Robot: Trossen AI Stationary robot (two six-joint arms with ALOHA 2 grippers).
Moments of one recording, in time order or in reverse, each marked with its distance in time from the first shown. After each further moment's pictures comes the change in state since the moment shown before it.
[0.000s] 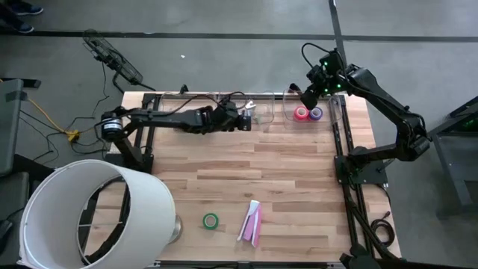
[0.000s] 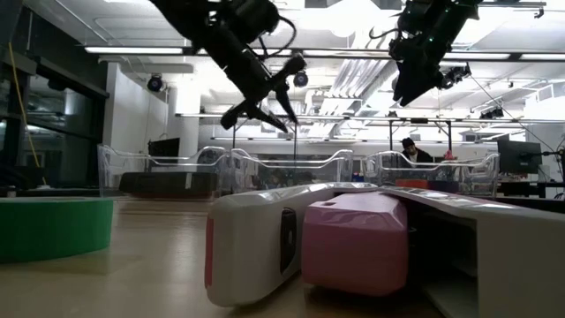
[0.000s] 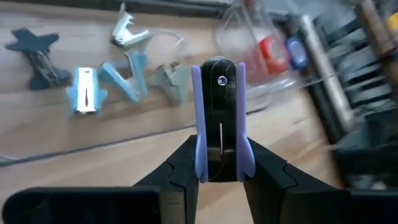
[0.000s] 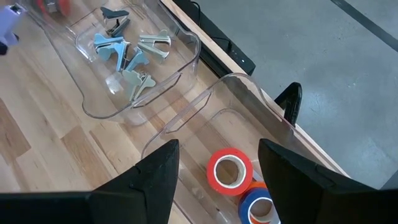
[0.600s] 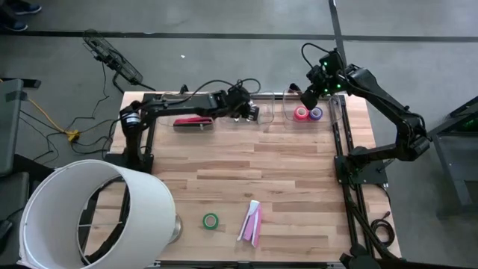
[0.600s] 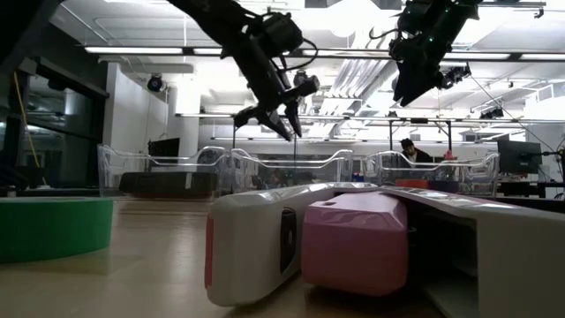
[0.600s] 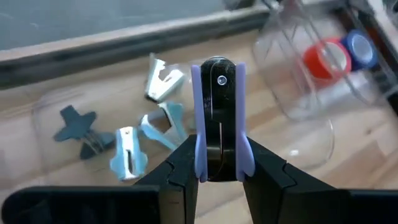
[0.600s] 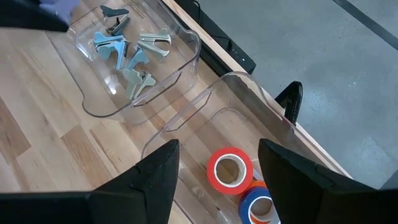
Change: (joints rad) left arm 0.112 0.203 0.331 -0.298 -0.001 0.238; right arm 0.000 0.001 0.000 -0.003 0.000 0.000
